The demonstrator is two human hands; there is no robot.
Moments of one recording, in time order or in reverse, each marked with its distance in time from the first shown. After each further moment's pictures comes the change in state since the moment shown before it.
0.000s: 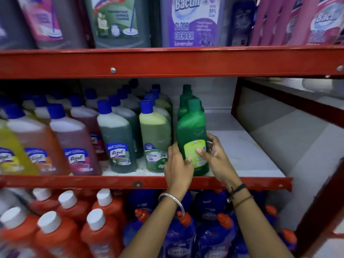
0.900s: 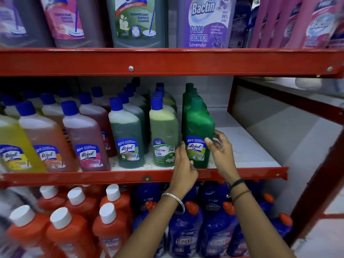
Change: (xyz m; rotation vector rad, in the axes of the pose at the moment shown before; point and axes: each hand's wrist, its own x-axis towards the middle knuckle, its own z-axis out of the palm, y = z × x) left_hand -0.012 -0.036 -0.011 -0.204 -0.248 0.170; right_hand -0.016 -0.013 0.025 -0.070 0.284 -0.104
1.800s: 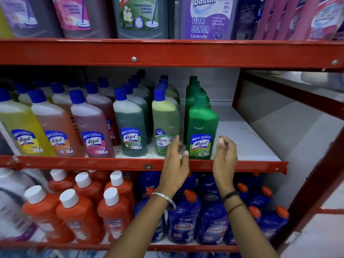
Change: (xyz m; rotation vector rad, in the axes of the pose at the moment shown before) left_hand -0.030 0.002 -0.023 -0.005 0.149 0.092; right_hand -0.048 0.008 0.000 -0.163 0.313 -0.037
